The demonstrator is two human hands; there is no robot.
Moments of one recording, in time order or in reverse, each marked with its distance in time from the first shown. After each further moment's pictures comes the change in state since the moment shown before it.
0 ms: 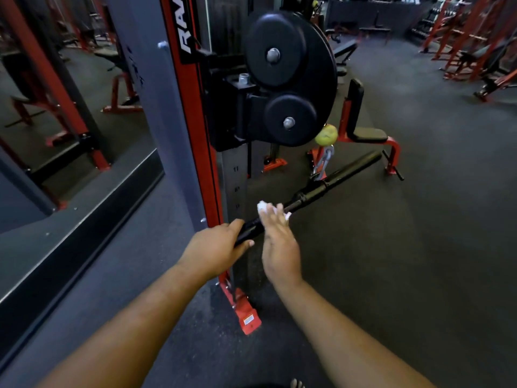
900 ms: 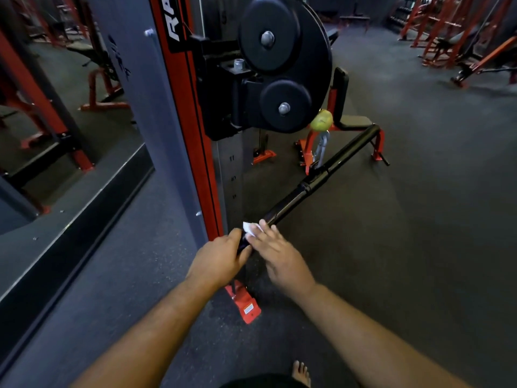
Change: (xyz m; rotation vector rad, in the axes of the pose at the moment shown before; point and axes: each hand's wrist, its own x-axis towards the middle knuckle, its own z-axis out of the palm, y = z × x) left_hand -0.034 0.006 0.033 -0.160 -0.011 -0.044; right_hand -0.049 0.003 -0.017 -0.192 -0.310 -0.335
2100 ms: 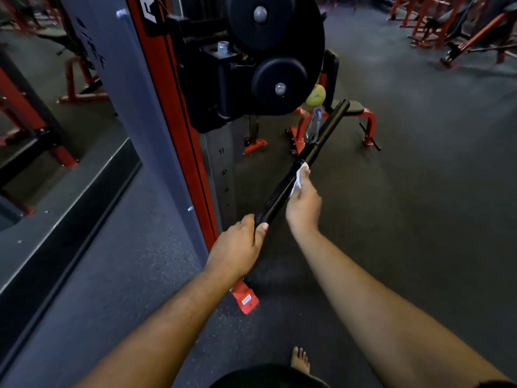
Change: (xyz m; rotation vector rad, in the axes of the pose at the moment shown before) left_hand 0.030 0.030 0.015 -0.197 0.055 0.009; right_hand 0.077 0.051 -0.034 0.354 0.497 0.967
